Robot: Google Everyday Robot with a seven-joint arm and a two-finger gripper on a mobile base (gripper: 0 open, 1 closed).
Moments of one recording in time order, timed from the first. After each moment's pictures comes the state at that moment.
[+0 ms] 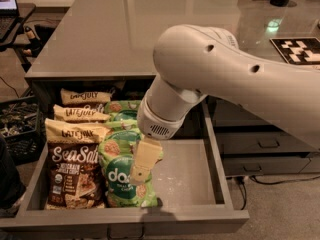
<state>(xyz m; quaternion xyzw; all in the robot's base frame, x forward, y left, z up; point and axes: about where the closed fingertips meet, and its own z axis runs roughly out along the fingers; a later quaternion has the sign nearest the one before) 0.430 0.038 0.813 -0.66 0.72 0.13 0.16</state>
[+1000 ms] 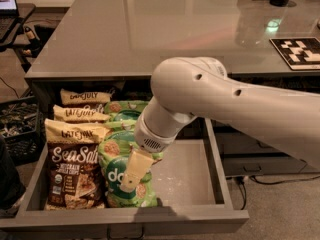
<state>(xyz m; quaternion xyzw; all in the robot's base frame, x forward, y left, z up) 0.435 0.052 0.769 -0.61 0.76 0.15 0.17</state>
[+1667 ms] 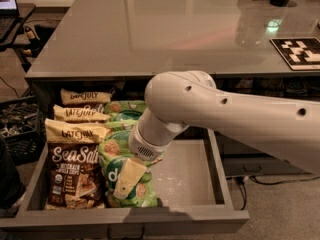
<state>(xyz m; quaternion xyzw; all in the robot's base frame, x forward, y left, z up) 0.429 0.067 0.741 -0.60 0.77 0.17 0.16</state>
